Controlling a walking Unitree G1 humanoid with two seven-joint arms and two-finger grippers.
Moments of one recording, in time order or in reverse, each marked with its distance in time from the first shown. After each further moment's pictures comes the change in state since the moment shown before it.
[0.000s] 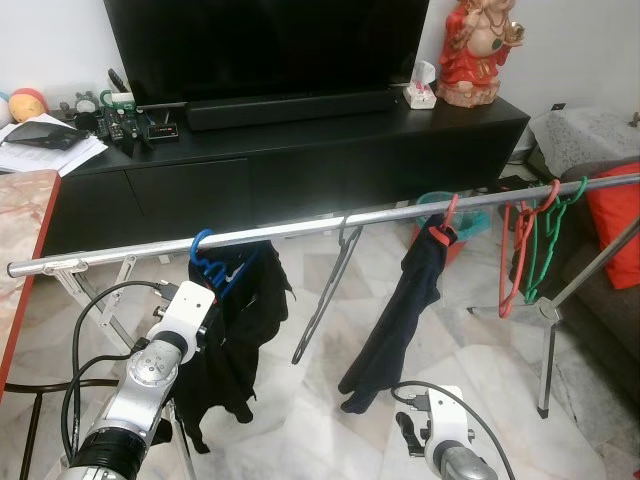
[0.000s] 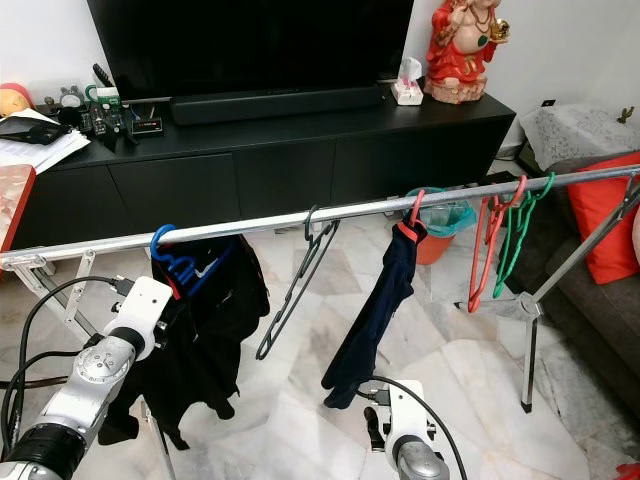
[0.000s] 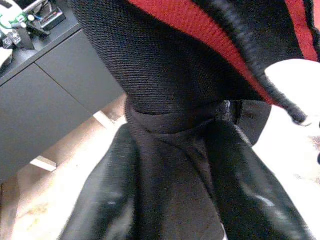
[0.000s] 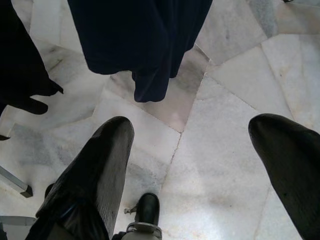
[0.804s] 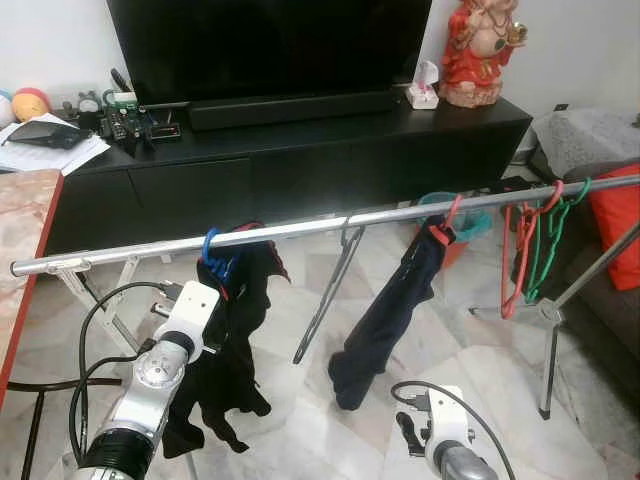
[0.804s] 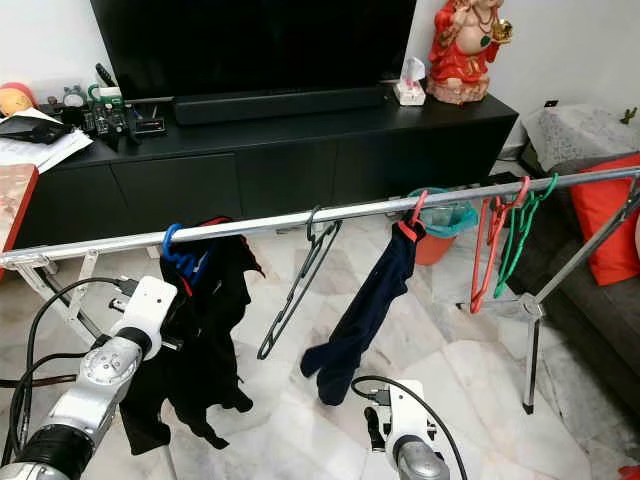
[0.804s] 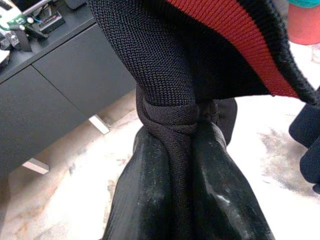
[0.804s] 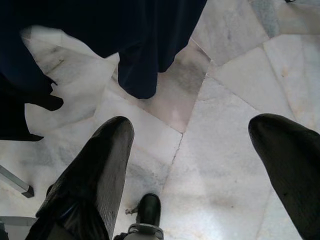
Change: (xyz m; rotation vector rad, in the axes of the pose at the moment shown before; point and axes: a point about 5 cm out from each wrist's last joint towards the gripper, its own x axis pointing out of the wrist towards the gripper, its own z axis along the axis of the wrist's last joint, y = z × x) left arm 0.000 -0.011 0.003 -0.037 -0.029 -0.006; right arm 0.000 0.000 0.000 0.003 -0.002 -0.005
